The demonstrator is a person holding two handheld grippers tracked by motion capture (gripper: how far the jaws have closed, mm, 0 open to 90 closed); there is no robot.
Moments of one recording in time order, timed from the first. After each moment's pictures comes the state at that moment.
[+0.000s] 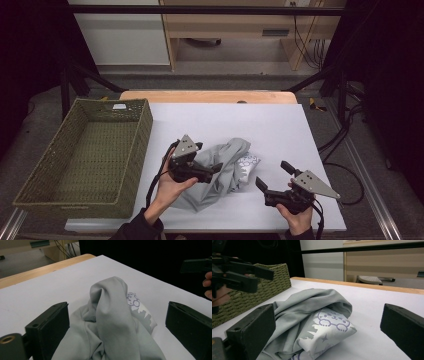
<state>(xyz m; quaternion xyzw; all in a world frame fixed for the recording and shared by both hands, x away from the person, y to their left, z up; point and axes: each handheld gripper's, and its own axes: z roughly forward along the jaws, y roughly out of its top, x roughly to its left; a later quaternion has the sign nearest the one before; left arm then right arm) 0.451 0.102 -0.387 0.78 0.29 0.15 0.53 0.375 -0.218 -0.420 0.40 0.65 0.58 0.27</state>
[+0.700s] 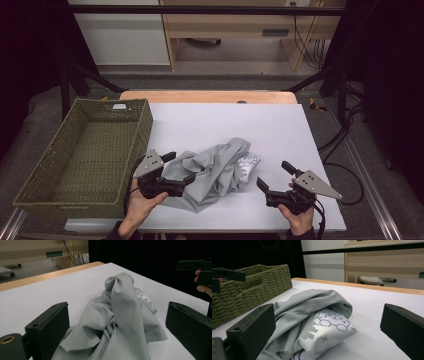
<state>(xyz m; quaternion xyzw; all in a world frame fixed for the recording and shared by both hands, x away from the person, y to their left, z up) 0.413 0.170 -0.393 0.75 0.31 0.17 0.56 0.374 -0.220 -0.419 0.41 0.65 0.58 0.27</state>
